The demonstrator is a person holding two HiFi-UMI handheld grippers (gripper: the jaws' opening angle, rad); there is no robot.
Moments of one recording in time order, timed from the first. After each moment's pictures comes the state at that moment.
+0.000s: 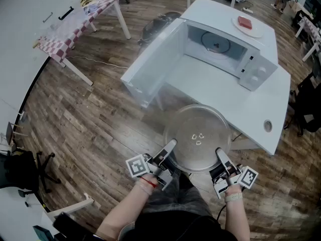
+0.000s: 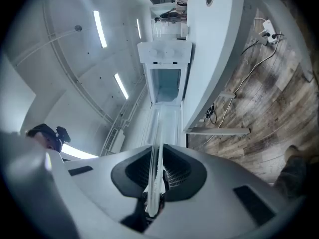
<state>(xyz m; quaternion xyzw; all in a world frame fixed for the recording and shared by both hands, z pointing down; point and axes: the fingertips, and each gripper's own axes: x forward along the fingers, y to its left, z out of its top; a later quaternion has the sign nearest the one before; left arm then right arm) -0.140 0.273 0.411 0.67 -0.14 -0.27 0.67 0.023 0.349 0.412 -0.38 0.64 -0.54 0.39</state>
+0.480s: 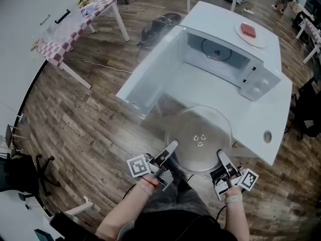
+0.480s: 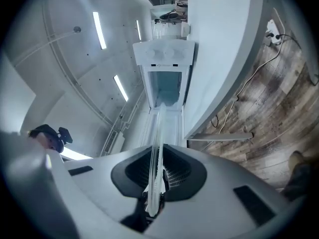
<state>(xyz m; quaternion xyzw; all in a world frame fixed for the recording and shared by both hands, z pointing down) -0.117 0.223 0.406 0.68 -0.13 -0.26 0.67 0.044 0.304 0.412 -0.38 0.64 -0.54 0.40</state>
